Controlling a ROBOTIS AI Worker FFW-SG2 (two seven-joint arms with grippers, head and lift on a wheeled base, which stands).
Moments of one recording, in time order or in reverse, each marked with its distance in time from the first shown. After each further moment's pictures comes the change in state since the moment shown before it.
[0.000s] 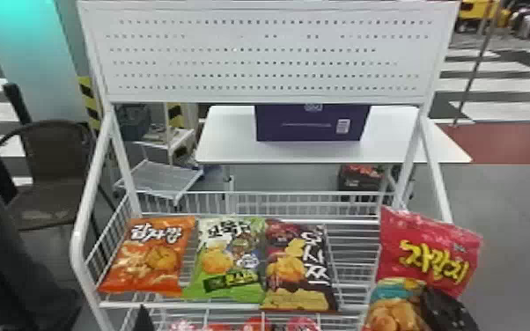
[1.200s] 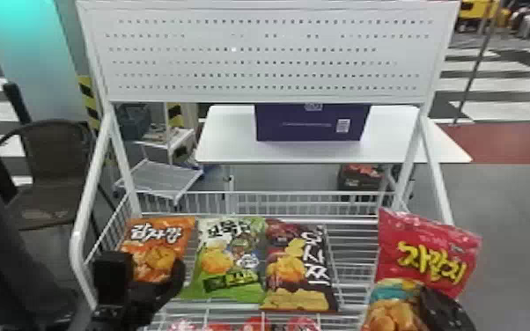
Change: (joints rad) left arm -0.612 0.006 -0.077 0.454 0.037 0.423 -0.041; right arm -0.020 0.008 0.000 0.028 0.002 0.000 0.004
